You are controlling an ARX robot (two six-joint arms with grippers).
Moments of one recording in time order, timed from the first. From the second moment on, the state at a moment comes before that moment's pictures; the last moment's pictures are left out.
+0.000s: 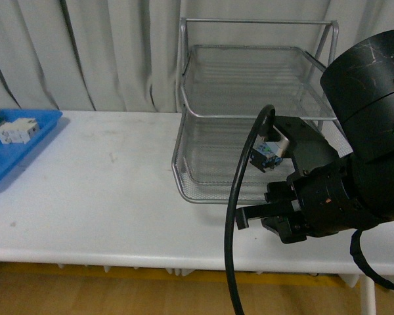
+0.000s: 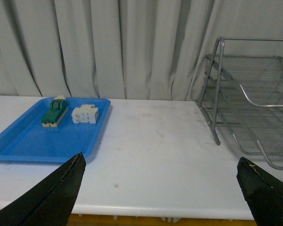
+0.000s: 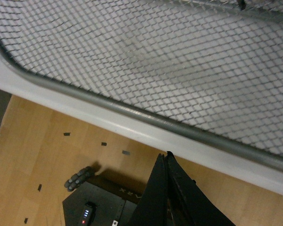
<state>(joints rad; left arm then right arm) 0.00 0.01 0.01 0.00 0.00 0.00 0.35 1.88 0.97 -0.03 -0.16 0.11</state>
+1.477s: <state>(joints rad) 0.00 0.01 0.01 0.00 0.00 0.00 0.23 1.98 1.14 0.02 -0.11 0.07</state>
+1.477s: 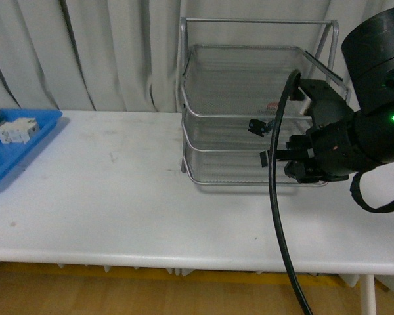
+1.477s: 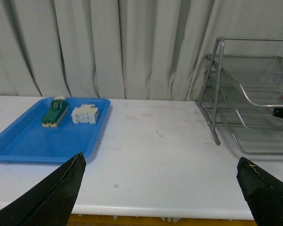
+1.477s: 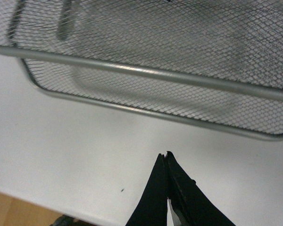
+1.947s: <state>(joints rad) 0.00 0.01 0.01 0.00 0.00 0.00 0.12 1.46 0.69 0.18 -0.44 0.28</state>
